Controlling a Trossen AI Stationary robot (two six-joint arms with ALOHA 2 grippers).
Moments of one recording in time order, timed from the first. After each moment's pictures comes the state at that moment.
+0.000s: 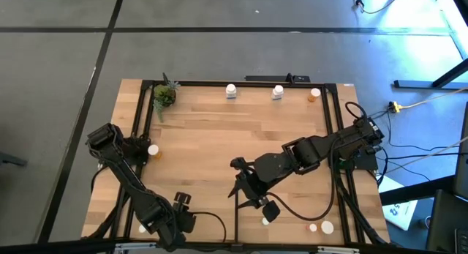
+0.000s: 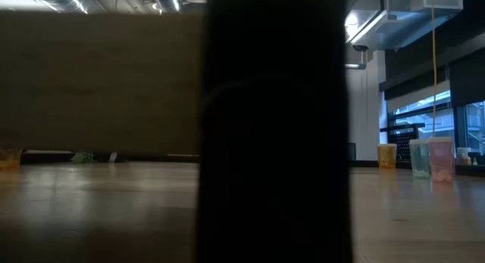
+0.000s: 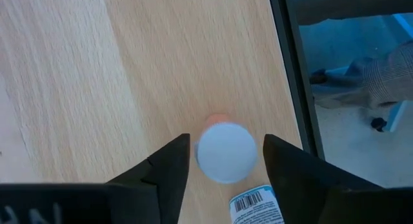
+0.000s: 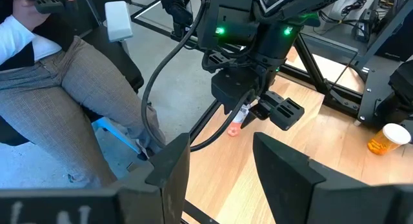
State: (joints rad) left arm -0.88 1.79 1.38 -0.89 -0.16 -0.65; right arm 0.42 1.80 1.91 -0.63 -0.15 -0.08
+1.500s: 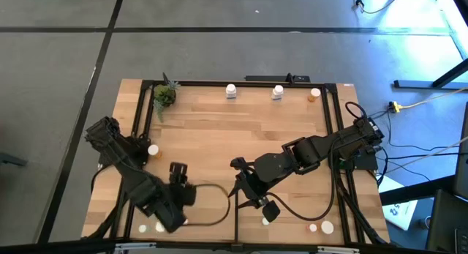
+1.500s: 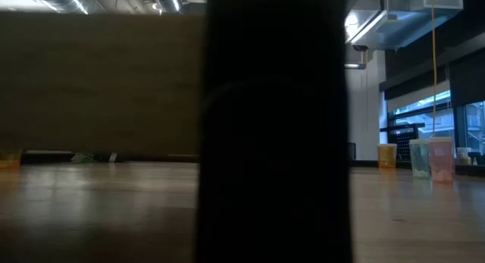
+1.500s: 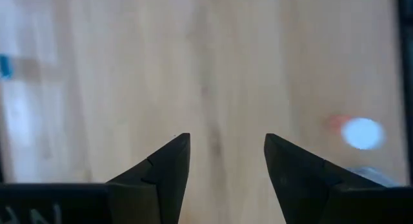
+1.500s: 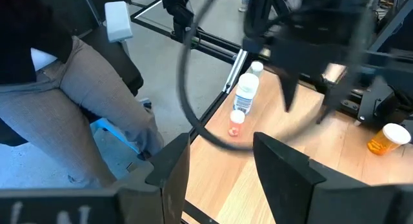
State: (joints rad) left arm -0.76 1.72 1.73 -1.47 -0.41 -0.64; right arm 0.42 1.80 1.91 -0.63 -0.15 -0.08
